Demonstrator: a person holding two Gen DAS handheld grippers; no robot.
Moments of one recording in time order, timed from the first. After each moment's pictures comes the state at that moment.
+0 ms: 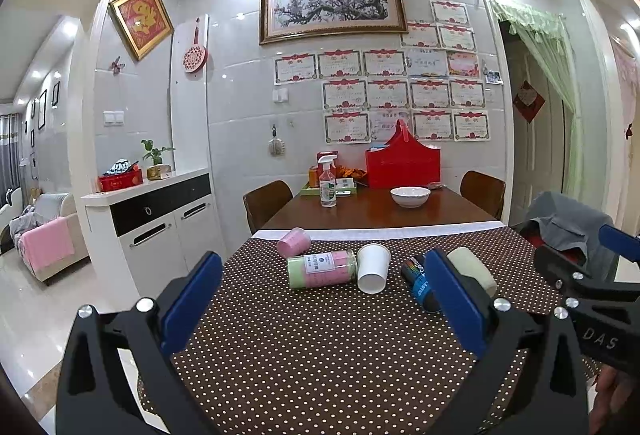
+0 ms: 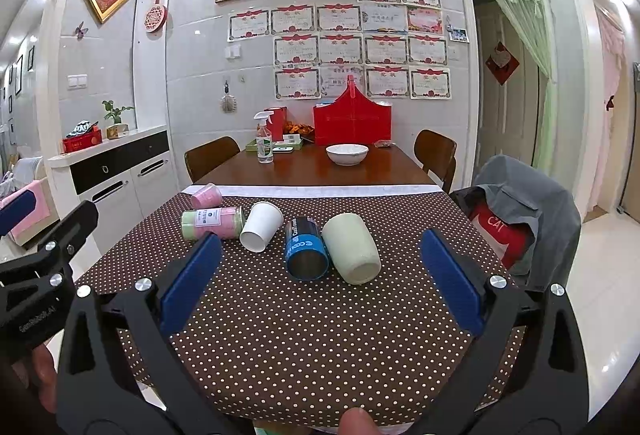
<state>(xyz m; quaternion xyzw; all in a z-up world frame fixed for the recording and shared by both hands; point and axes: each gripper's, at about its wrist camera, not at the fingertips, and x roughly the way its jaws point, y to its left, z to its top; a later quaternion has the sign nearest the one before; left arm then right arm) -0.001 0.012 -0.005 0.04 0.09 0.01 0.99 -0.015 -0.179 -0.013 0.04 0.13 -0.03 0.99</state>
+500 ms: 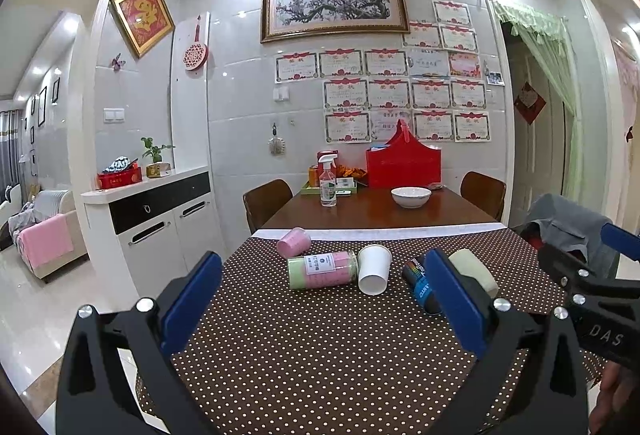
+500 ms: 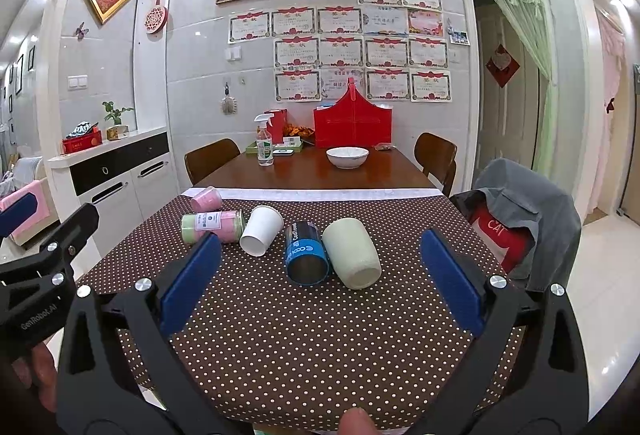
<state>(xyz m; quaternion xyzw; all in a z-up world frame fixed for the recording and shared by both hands) 0.002 0.017 0.000 0.03 0.09 0.00 0.99 -0.013 -0.179 -0.013 0.04 0.13 -0.03 0.99</state>
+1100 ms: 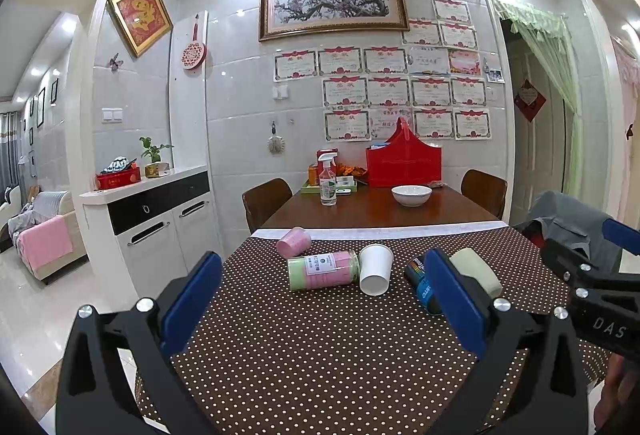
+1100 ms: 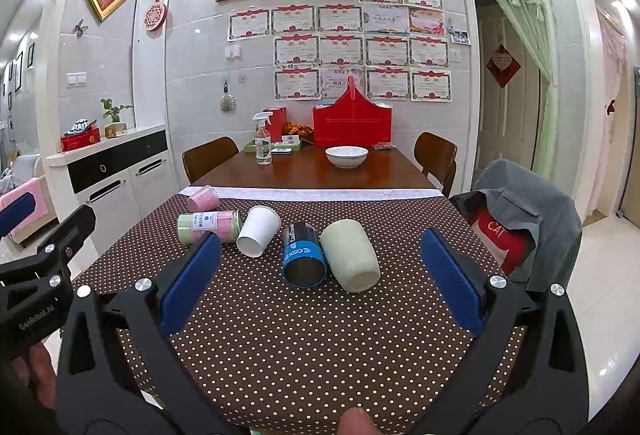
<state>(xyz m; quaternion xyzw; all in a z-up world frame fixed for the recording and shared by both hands) 0.011 0.016 0.000 0.04 0.10 0.00 0.99 -0.006 -0.181 -0.013 0.03 0.13 -0.03 0.99</state>
